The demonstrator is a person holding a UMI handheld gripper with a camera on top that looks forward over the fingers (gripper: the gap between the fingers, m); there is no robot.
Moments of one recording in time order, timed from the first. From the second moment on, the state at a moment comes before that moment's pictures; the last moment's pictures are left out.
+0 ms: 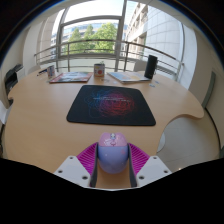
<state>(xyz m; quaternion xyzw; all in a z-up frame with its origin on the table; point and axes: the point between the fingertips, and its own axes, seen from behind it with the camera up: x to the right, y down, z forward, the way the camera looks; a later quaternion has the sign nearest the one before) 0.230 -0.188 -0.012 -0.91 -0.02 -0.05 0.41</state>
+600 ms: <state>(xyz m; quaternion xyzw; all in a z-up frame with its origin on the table) 0.247 0.005 0.158 -0.85 0.02 -0.02 0.52</state>
